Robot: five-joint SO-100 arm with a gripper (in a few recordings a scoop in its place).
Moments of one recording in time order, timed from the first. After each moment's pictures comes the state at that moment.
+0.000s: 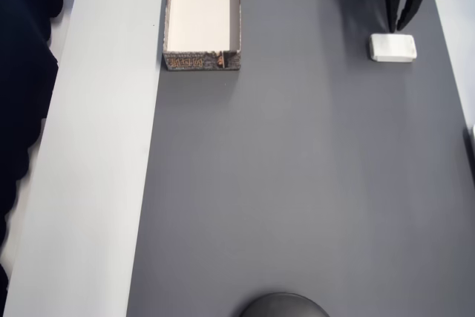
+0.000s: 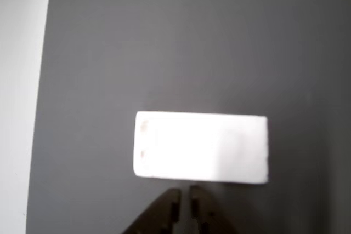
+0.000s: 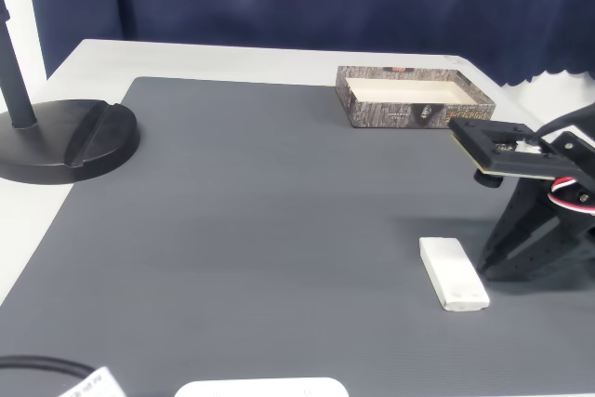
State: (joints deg) arm 0.3 188.5 176.1 76.2 -1.9
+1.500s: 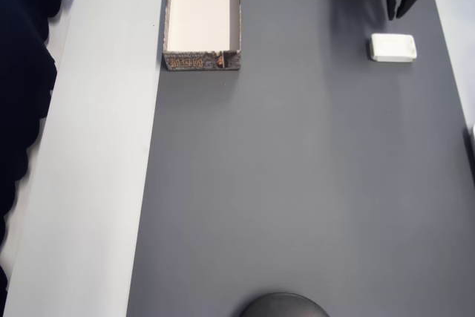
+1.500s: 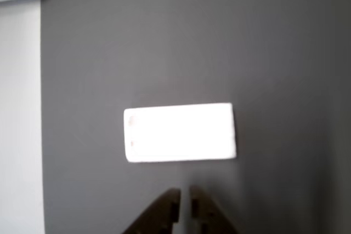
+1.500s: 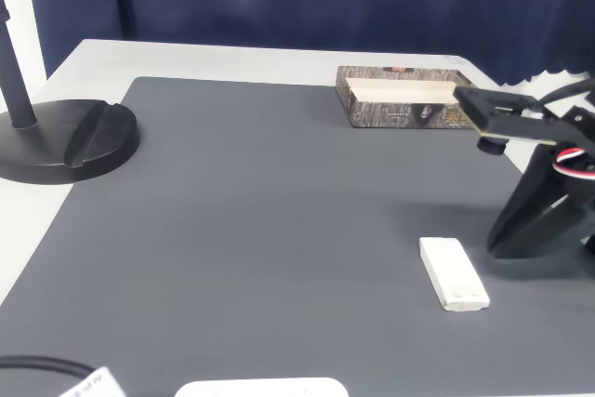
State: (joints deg) arm 3.0 180.6 166.0 80.4 -5.2
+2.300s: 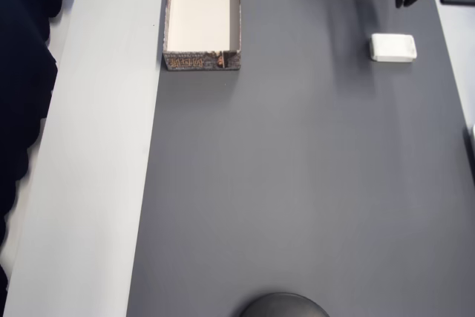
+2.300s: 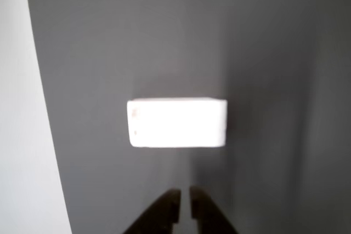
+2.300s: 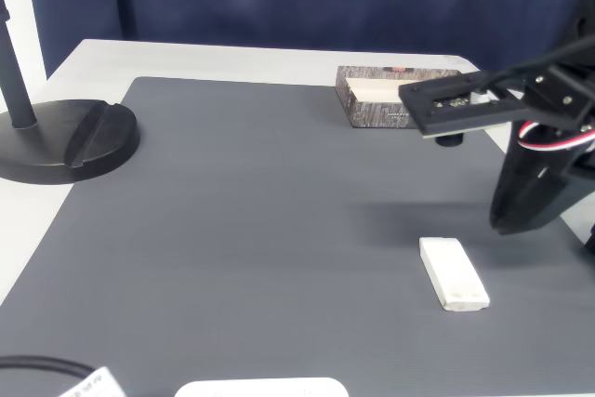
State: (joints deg) arm 2.5 132.9 136.1 80.9 -2.4
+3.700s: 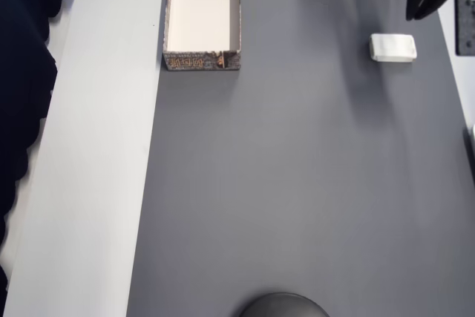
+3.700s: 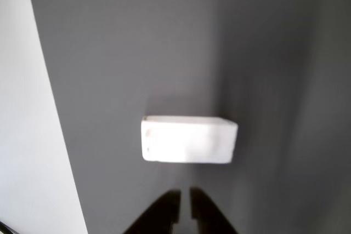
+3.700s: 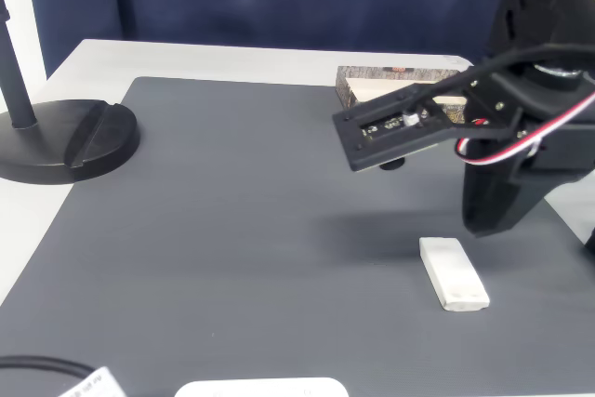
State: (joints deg) arm -0.4 107.8 115.5 85.5 -2.3
